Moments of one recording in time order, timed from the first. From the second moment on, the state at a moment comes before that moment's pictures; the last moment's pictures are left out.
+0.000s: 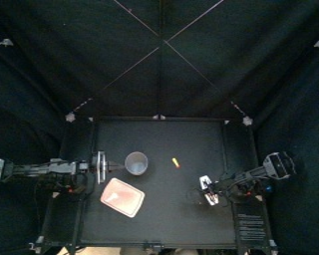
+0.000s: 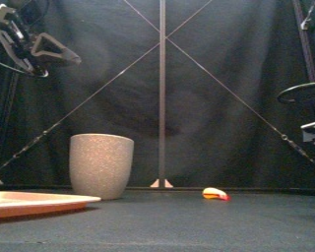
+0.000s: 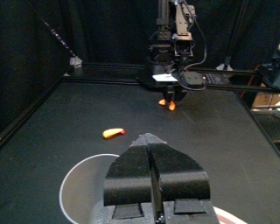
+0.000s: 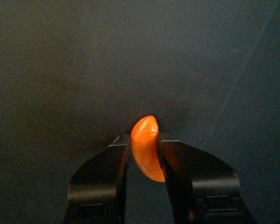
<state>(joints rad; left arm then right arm) 0.12 -0.96 1.19 0.00 -0.13 0.00 0.22 -0.25 1.07 -0.14 0.55 0.00</state>
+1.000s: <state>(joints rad) 0.12 -0.96 1.20 0.00 -0.15 0.00 0.19 0.23 0.31 -0.15 0.14 -0.01</state>
